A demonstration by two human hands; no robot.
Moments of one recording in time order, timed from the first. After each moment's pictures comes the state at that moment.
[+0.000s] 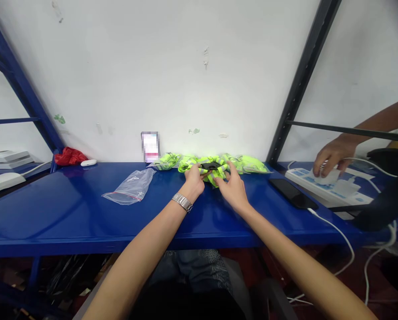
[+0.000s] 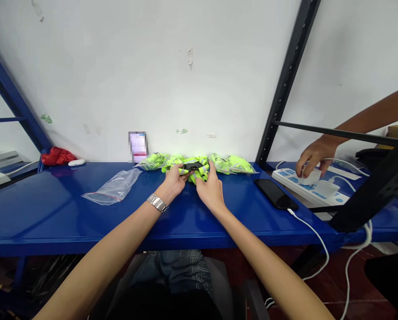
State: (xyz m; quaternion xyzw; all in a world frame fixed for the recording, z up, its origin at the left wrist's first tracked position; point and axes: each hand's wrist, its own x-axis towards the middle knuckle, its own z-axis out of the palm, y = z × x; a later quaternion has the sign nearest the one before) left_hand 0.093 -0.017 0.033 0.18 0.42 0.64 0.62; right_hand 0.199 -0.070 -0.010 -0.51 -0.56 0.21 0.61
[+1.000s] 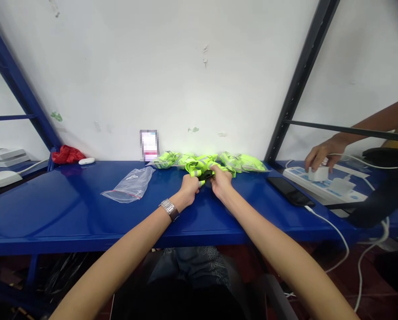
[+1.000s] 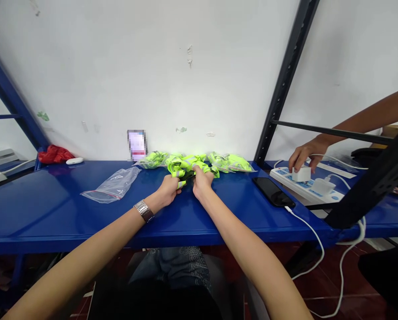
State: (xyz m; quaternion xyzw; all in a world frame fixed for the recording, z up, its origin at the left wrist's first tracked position) left_hand 0.069 -0.028 -0.011 0.46 0.54 0.52 0.48; right_hand 0.160 -0.010 -0.008 -0.53 -0.32 0.36 0.70
